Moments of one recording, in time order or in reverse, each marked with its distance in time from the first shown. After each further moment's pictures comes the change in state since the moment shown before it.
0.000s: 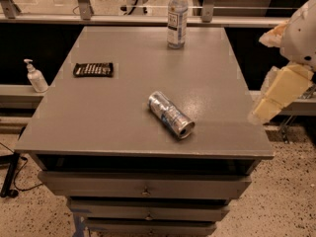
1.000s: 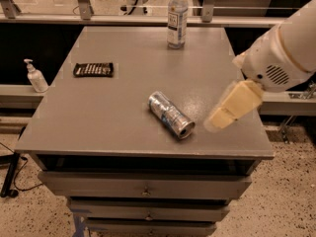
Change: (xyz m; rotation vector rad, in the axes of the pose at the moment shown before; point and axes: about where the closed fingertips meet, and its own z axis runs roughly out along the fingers) arm -0.034 0.024 0.050 -0.061 -0.120 0.177
